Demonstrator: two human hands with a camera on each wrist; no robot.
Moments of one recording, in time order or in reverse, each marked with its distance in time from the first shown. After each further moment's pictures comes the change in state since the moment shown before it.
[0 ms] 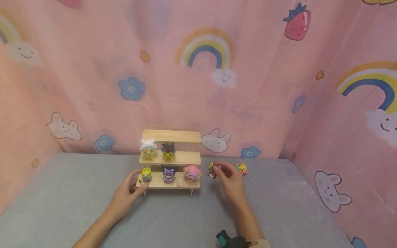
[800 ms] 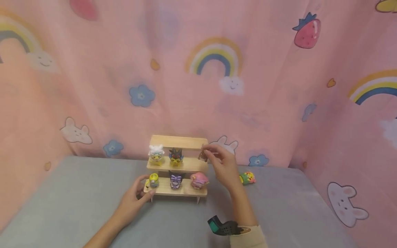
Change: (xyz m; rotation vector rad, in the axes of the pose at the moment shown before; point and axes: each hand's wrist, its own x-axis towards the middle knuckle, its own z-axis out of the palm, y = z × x) left_hand 0.005 -0.007 0.002 -0.005 0.005 -0.015; right_hand 0.049 -0.064 0.024 0.079 -0.130 -0.385
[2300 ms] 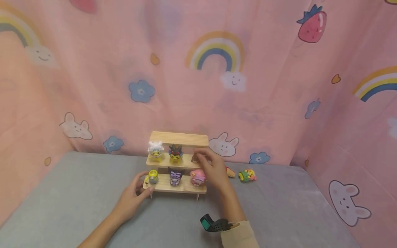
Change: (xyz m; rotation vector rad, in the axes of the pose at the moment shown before) left_hand -0.001 0.001 0.001 0.001 0.016 0.028; right_hand -0.005 0.027 0.031 -0.039 -0.085 0.131
